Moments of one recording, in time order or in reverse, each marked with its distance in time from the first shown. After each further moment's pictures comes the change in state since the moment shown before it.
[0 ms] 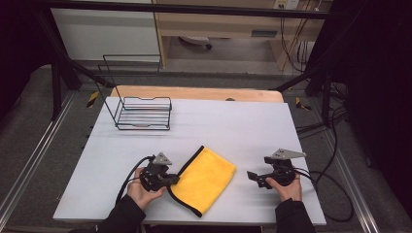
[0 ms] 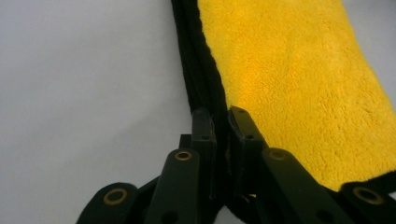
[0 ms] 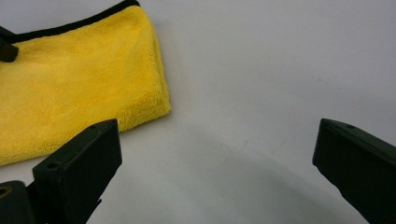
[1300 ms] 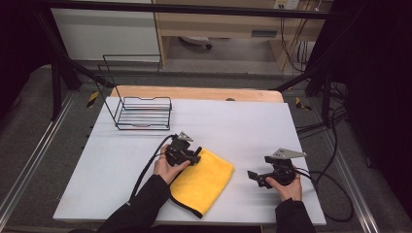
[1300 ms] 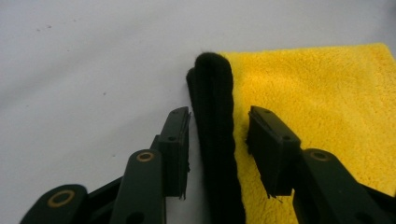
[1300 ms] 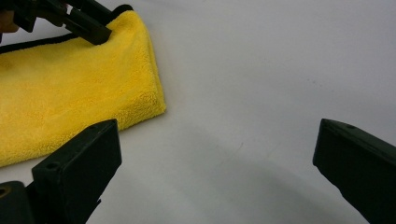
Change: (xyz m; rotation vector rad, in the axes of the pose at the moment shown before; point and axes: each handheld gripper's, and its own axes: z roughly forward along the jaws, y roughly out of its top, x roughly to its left) left arm 0.027 0.074 0.073 -0.047 0.009 -0.016; right arm -0.001 0.001 0.000 -0.009 -0.012 -0.012
